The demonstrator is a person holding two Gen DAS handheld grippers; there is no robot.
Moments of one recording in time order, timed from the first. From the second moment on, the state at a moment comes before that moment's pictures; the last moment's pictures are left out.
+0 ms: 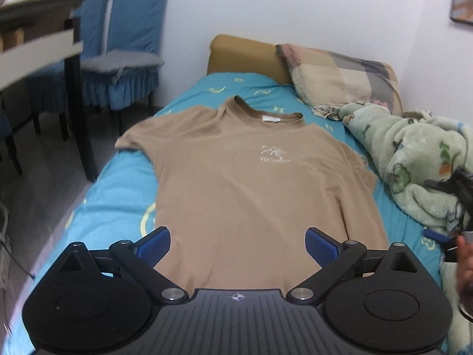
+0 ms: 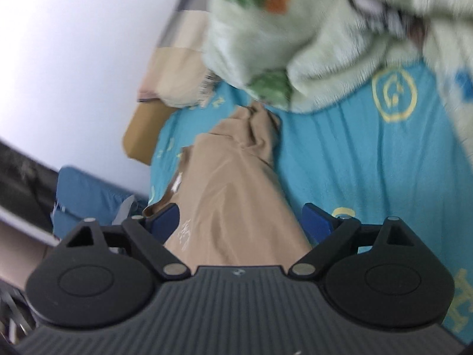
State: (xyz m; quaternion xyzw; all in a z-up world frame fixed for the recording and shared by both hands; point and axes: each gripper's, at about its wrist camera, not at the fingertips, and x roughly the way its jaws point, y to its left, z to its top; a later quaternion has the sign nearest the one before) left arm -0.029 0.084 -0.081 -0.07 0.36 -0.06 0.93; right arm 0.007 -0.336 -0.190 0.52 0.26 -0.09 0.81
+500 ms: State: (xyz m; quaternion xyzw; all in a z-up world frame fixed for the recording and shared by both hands) left arm 0.004 0.077 -0.115 -0.06 0.40 -0.08 0.91; right arm 0.016 -0.262 -0.168 0.31 0.37 -0.02 0.87
